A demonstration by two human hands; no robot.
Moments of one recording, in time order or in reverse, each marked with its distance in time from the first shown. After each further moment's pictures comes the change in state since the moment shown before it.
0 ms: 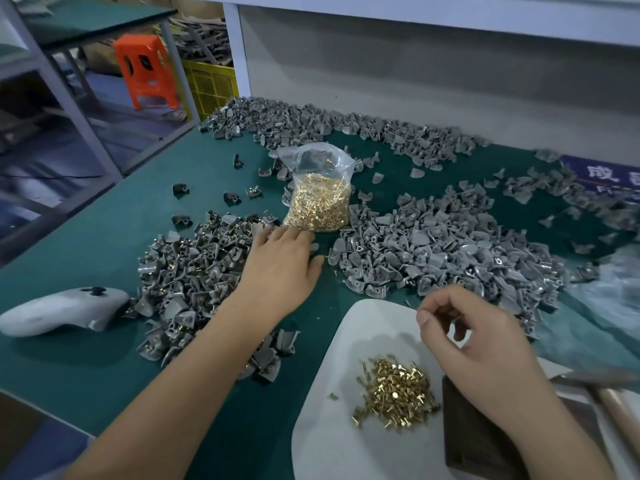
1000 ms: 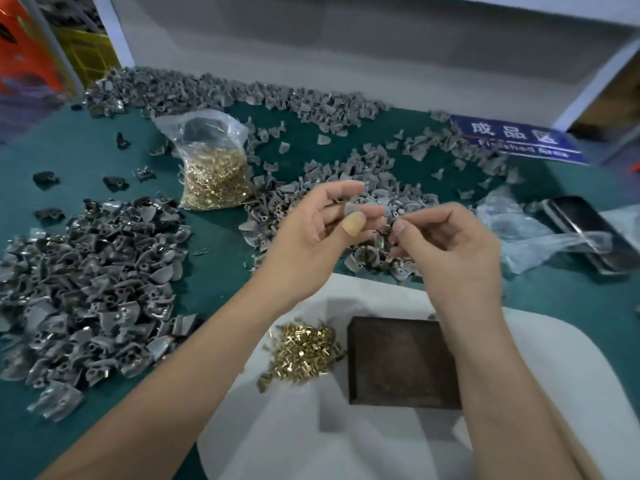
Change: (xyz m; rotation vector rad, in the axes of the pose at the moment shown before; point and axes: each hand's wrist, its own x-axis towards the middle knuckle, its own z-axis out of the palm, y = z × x) left_hand -0.006 0.140 -0.014 -1.732 -0.178 0.250; right_hand 0.008 0.032 -0.041 0.475 0.511 0.160
